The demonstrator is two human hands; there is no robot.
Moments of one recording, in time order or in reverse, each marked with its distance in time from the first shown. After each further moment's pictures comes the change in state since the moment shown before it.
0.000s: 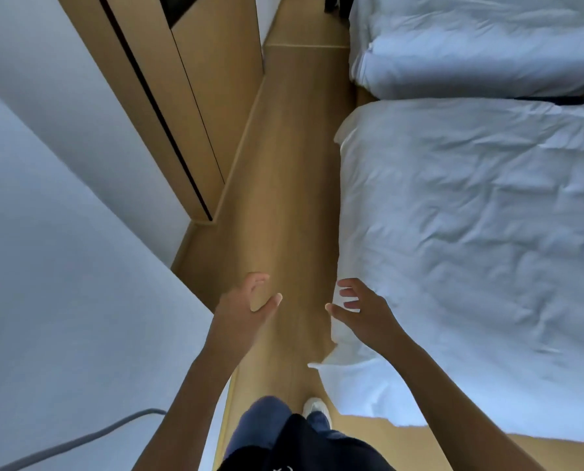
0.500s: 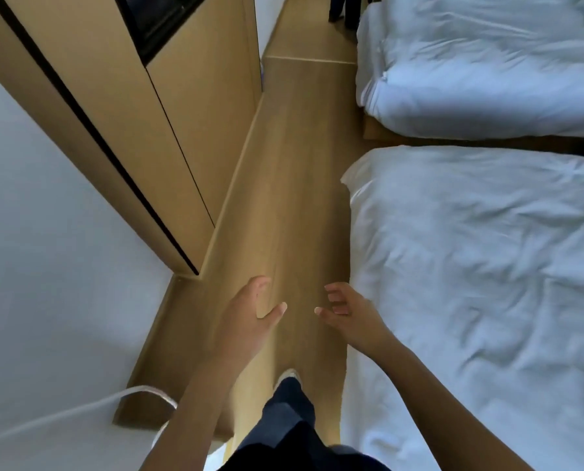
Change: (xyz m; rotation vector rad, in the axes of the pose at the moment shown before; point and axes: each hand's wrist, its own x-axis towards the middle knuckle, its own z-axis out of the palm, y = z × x) left_hand 0.371 0.046 -0.036 -0.081 -0.048 -0.011; right_hand 0.362 -0.126 -0.055 -0.060 -0.050 0.005
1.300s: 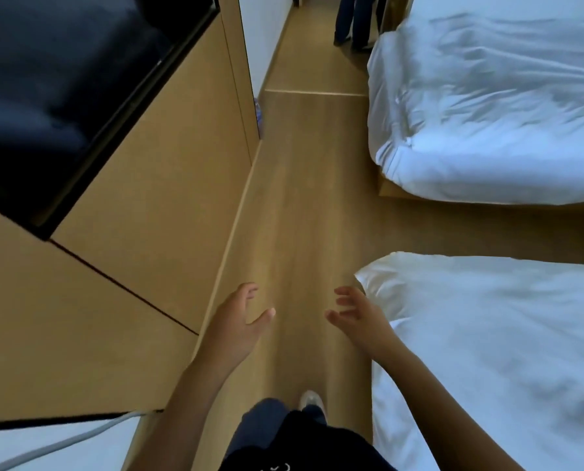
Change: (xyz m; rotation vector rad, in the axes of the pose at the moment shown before) left_hand 0.591 0.118 -0.076 0.071 -0.011 -0.044; right_hand 0.536 -0.169 -0.213 0.088 0.045 -0.009
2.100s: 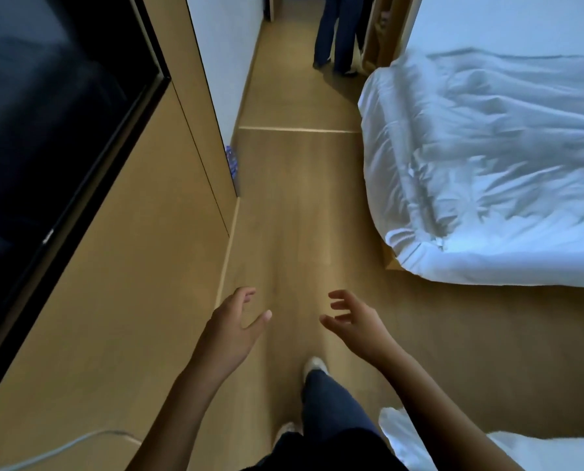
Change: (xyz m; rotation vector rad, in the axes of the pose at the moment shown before) left_hand 0.589 0.107 -0.106 0.032 -0.028 0.082; right_hand 0.543 -0.198 -0.114 -0.036 0.015 0.066
